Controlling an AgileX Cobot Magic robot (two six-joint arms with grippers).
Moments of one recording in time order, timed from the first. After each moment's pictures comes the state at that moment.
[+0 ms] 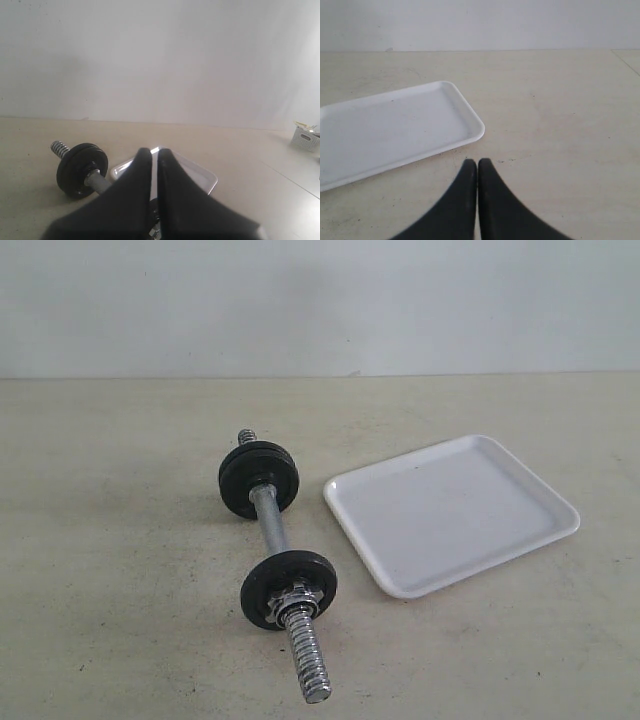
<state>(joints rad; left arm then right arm) -0.50 0.02 0.00 1.54 -0.09 -1.86 -0.05 0.00 0.00 0.17 0.35 -0.17</state>
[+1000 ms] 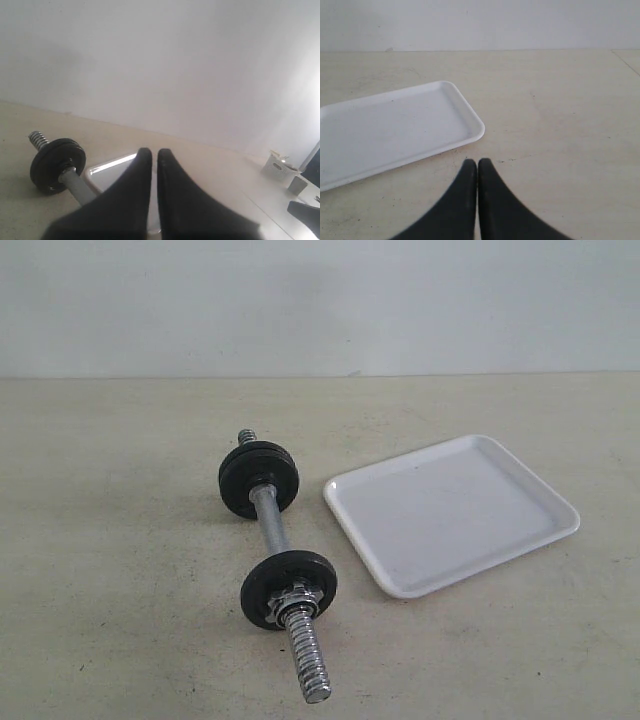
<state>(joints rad) -0.50 0.02 0.00 1.21 -0.09 -1.71 -0.05 0.00 0.00 0.17 0.35 -0.17</state>
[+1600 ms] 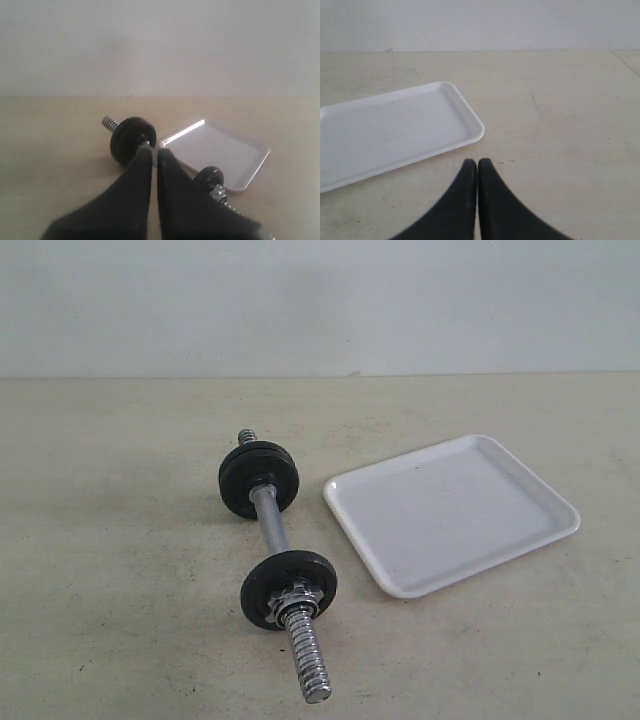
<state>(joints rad) -0.50 0.02 0.00 0.07 0.14 -0.25 -0.05 0.00 0.00 0.17 0.35 -0.17</state>
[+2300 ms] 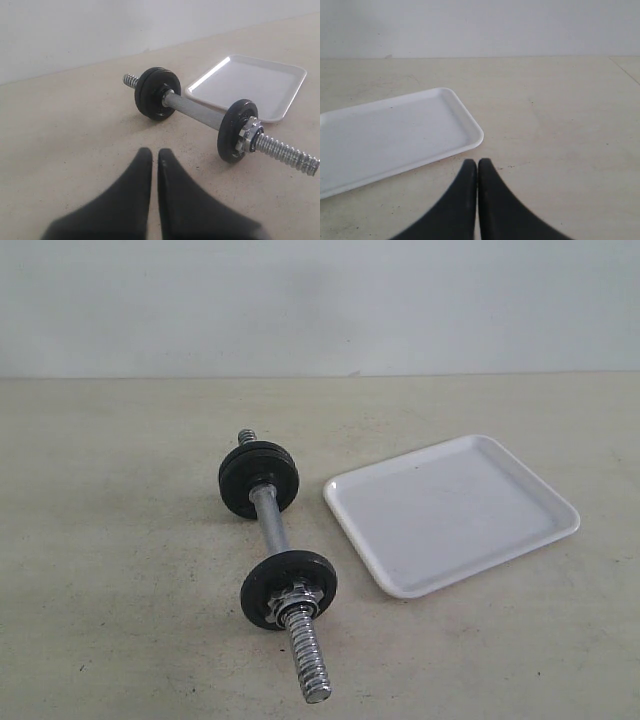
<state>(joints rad) -0.50 0.02 0.00 0.09 0.31 -0.04 -0.05 0.00 0.00 0.17 0.33 -0.17</state>
